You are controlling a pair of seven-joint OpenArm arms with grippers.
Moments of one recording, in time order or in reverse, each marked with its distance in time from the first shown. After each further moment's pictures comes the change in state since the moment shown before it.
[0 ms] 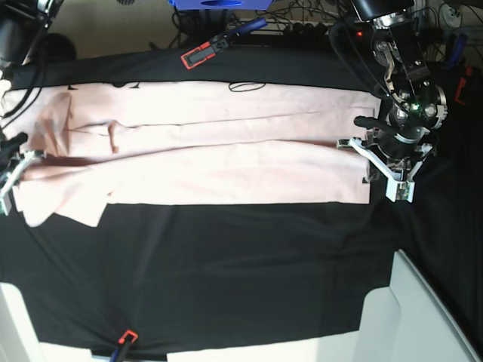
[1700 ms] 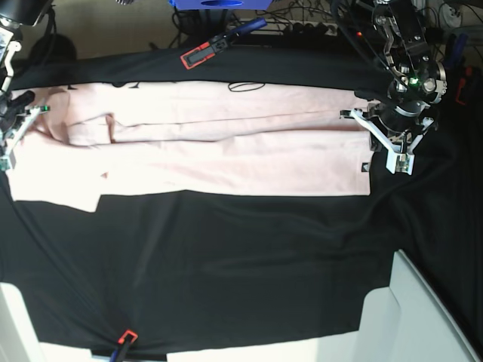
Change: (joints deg) left arm 6.8 -0.2 -0.6 2.4 0.5 0.0 0.0; right arm -9.2 -3.3 3.4 5.9 0.0 0.2 -5.0
